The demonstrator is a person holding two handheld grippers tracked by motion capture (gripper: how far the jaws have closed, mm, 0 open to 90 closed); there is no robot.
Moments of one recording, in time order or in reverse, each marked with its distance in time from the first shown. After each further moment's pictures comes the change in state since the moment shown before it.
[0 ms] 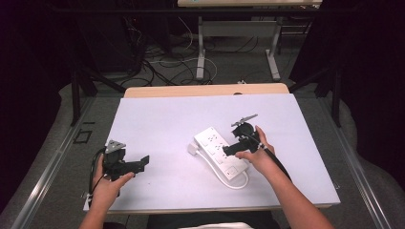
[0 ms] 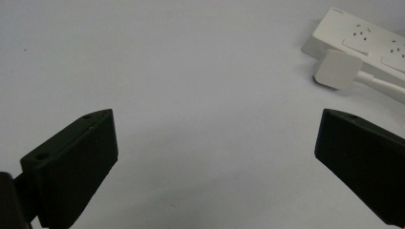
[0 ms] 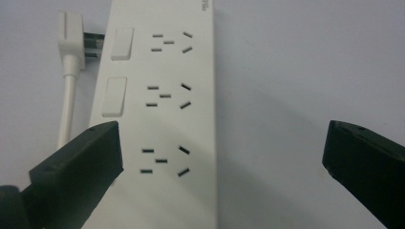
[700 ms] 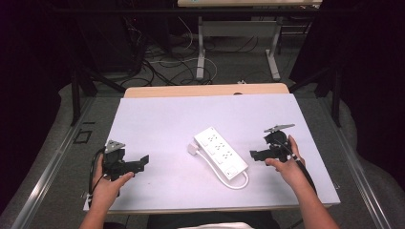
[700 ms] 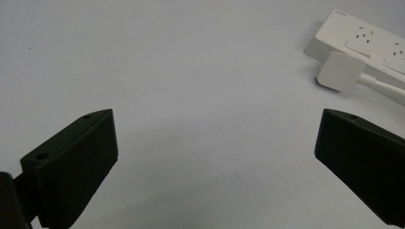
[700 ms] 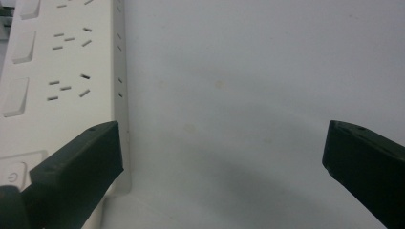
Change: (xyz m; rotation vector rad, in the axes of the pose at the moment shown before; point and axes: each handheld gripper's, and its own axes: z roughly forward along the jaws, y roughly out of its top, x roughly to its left) left arm 0.000 0.000 0.000 -0.007 0.009 -0.010; right arm -0.057 -0.060 -0.038 -0.049 -0.083 0.134
